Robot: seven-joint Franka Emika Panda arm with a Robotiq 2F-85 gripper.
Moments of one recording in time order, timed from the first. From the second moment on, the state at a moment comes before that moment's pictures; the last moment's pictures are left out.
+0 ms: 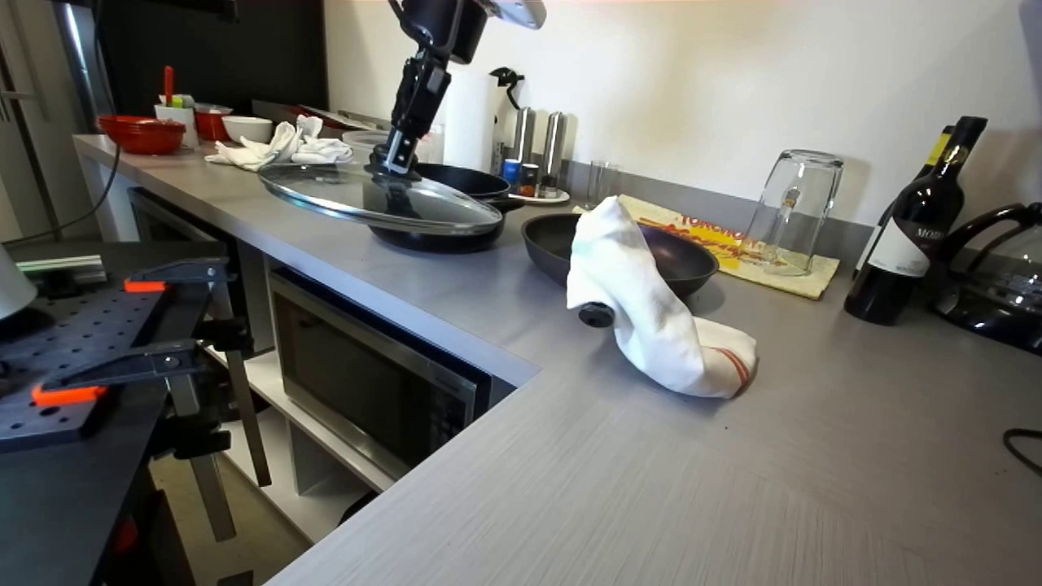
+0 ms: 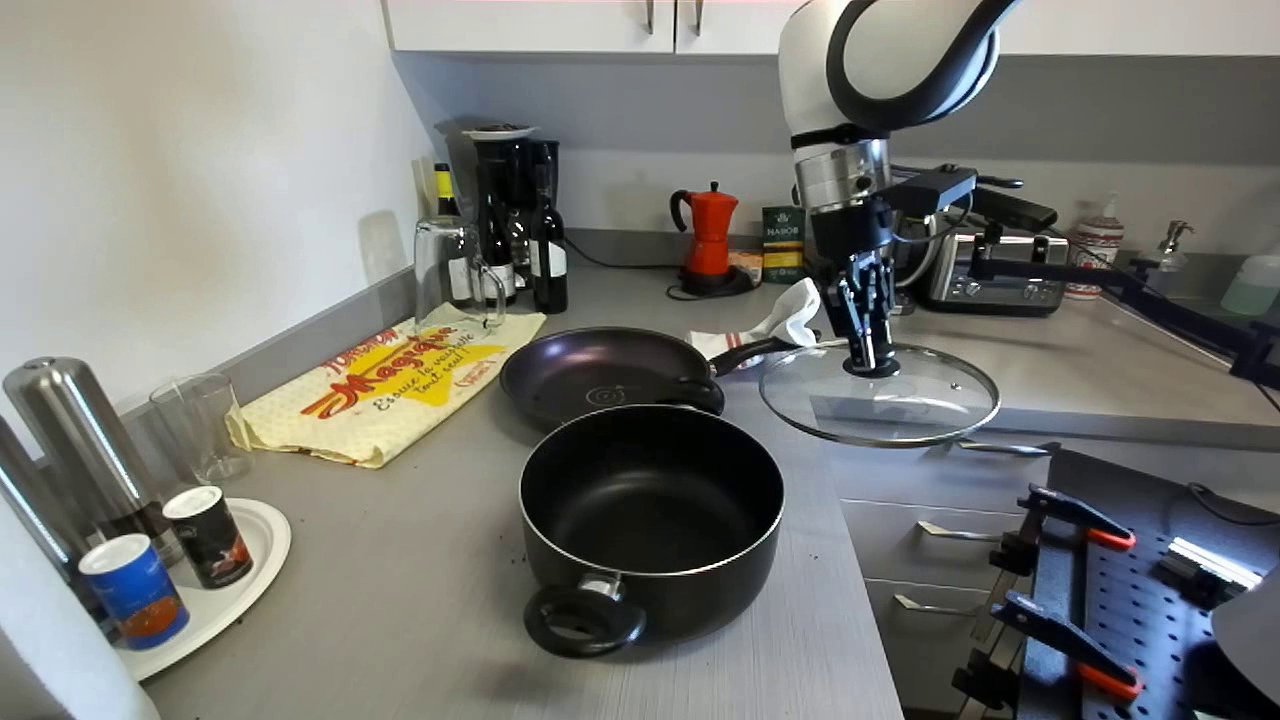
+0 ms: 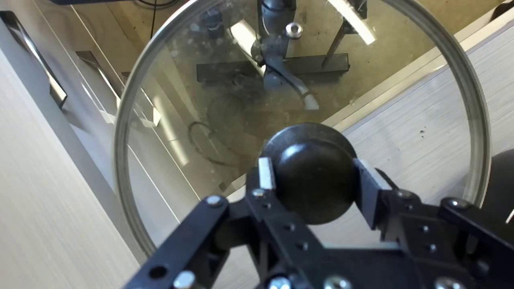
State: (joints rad) arm -0.03 -0.04 -0.02 -2.38 -0.07 2.03 0.06
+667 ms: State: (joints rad) arm -0.02 0.14 -0.01 -2.34 -0.02 2.16 0.06
